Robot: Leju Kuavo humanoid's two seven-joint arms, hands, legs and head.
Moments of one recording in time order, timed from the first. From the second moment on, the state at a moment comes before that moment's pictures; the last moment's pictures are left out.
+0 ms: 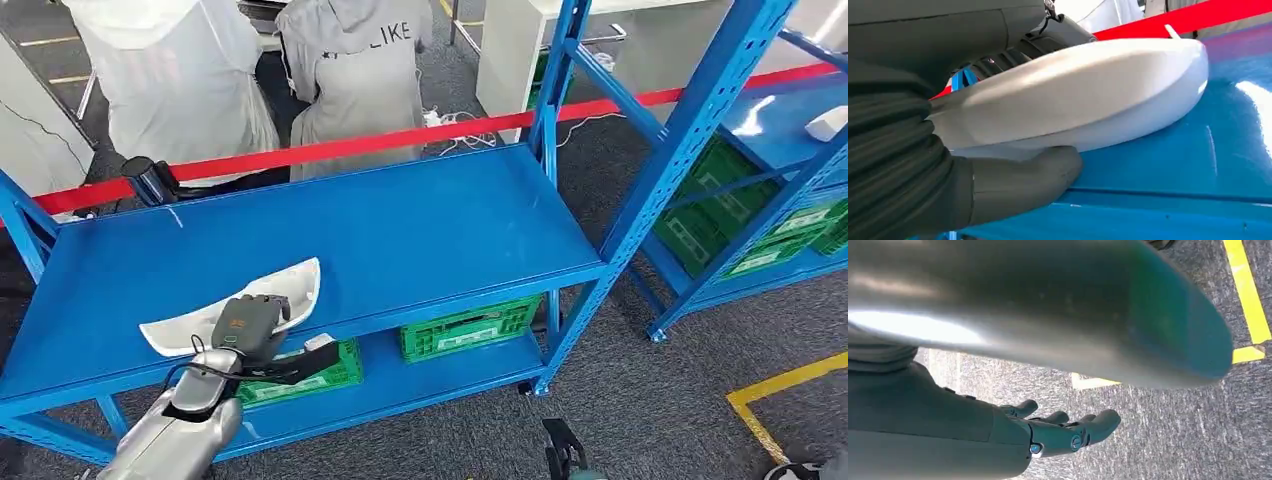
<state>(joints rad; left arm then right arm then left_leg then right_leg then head) -0.74 -0.12 -0.85 -0.25 -0.93 0.40 0.06 -0.04 0.07 -0.31 -0.17 0.27 0.01 0.14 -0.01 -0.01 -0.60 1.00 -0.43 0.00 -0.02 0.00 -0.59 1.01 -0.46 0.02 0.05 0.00</state>
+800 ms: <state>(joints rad) -0.76 -0.13 -0.75 -0.26 -0.86 0.53 -0.11 -0.03 0.07 -0.31 -0.17 0.28 0.00 0.14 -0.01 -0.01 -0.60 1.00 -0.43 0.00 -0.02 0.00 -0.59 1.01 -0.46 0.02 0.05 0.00</state>
